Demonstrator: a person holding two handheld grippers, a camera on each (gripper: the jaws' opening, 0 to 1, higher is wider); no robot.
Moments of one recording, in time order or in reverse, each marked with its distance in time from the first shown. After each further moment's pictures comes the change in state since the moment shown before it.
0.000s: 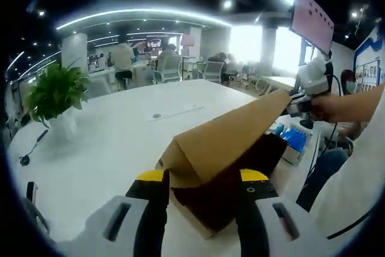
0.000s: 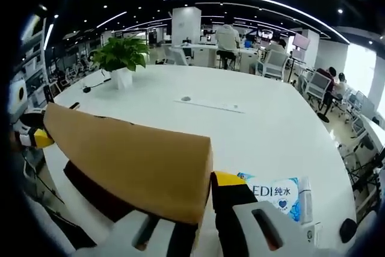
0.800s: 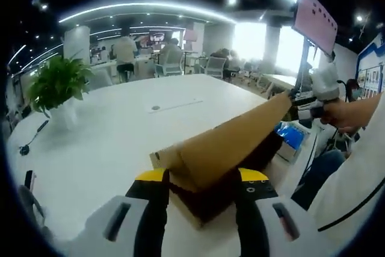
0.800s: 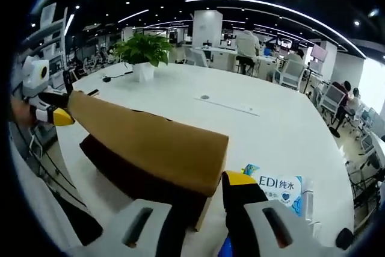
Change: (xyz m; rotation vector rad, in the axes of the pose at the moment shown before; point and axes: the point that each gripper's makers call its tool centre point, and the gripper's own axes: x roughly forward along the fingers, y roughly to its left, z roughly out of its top) left arm -0.007 -0.012 -0.015 -0.044 0.036 0.009; right arm -0.026 0.019 -0.022 -0.114 -0.026 0.102
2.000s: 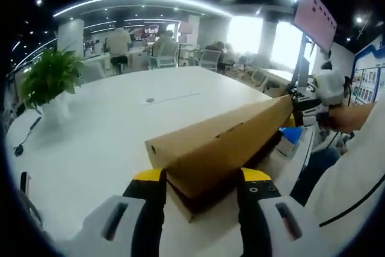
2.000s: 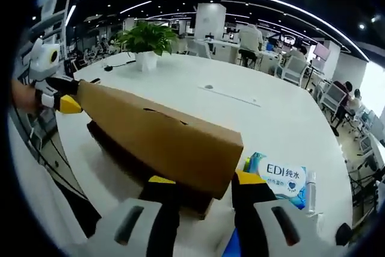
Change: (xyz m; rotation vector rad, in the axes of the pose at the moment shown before) left arm 0.014 0.004 -0.007 -0.001 0.059 -0.055; right arm 0.001 0.015 -0.019 -0.018 0.076 0.009
